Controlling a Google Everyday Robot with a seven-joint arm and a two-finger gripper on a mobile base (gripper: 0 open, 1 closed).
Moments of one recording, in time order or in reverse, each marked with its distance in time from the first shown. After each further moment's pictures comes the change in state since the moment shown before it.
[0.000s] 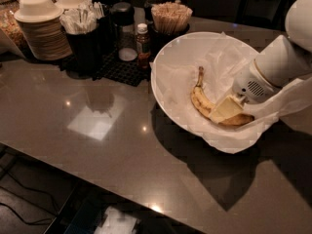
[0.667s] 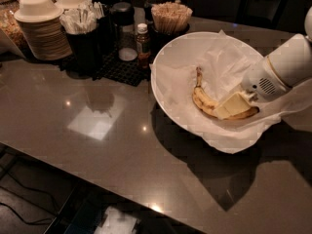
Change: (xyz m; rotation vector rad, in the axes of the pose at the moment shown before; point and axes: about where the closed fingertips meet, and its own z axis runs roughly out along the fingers) arm 0.001 -0.005 -0.012 -0.037 -0.090 0.027
